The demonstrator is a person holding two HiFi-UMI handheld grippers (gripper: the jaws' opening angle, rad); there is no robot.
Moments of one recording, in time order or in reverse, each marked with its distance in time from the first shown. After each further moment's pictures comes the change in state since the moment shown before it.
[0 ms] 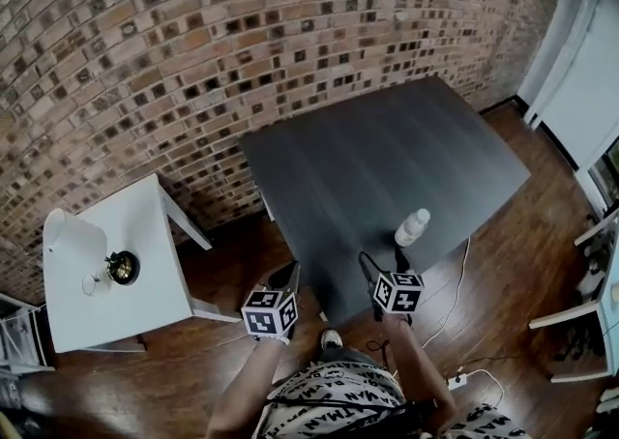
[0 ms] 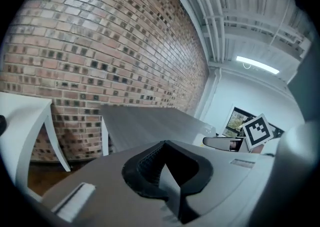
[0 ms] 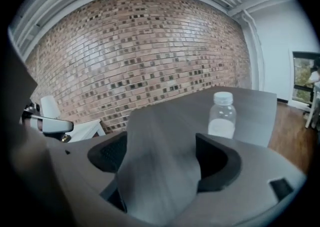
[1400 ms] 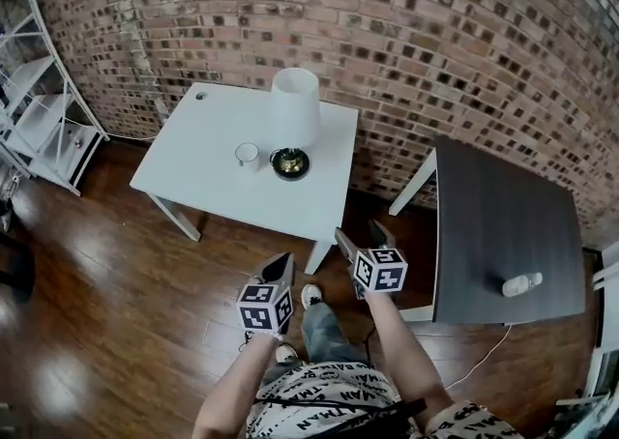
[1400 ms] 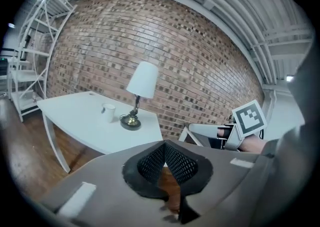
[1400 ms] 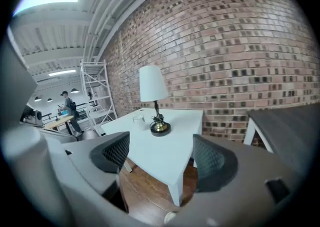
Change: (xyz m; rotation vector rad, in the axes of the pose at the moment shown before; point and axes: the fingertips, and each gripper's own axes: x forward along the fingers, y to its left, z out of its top) left arm -0.423 0.233 -0.103 -0.299 -0.267 0.592; right arm -0.025 0.557 -0.097 -0.444 0.054 0.746
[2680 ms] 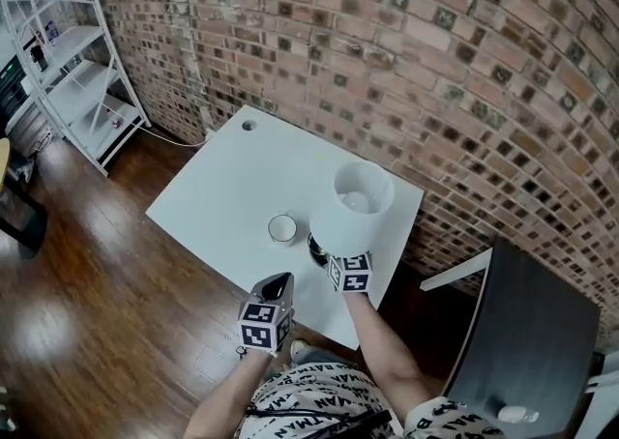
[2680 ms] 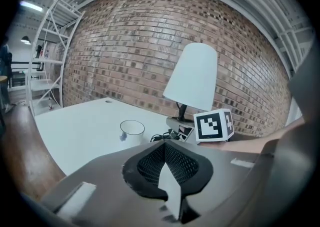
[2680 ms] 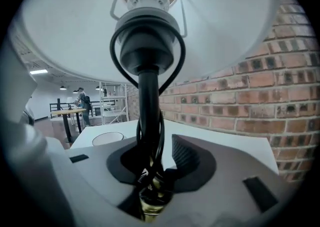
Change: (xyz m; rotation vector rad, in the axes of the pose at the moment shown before) left arm 0.146 0.170 0.086 -0.024 -0.024 0.242; right arm 0.359 0.046 0.073 -0.197 -0.130 0.237
